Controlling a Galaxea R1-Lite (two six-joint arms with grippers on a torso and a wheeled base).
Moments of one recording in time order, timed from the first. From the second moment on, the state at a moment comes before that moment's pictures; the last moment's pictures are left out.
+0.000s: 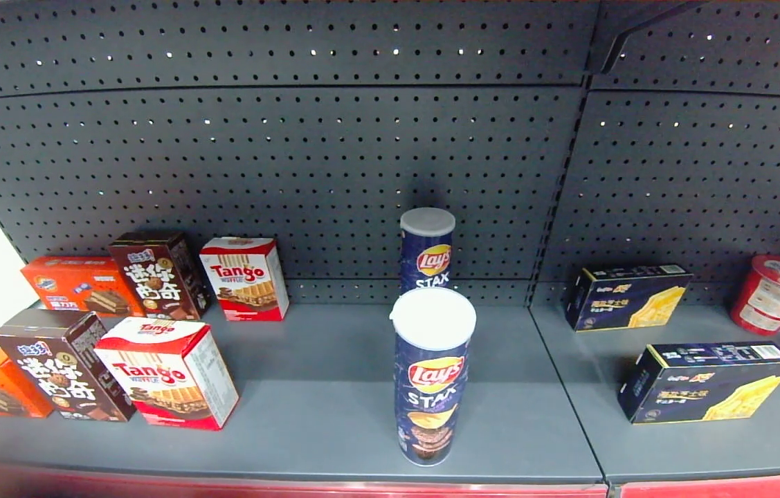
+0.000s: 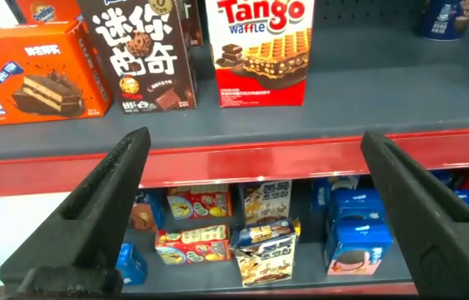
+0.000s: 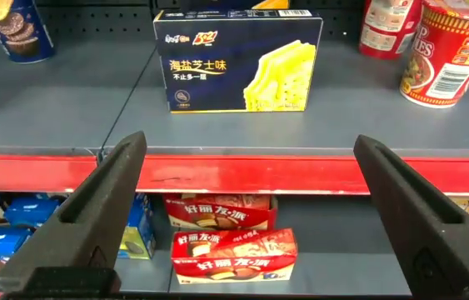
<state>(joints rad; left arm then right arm) 0.00 0.00 0.00 0.00 -0.03 0.04 0.00 0.00 -0.04 0.03 0.00 0.00</state>
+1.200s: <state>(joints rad) 0.00 0.00 0.00 0.00 -0.03 0.04 0.00 0.00 -0.04 0.03 0.01 -0.01</state>
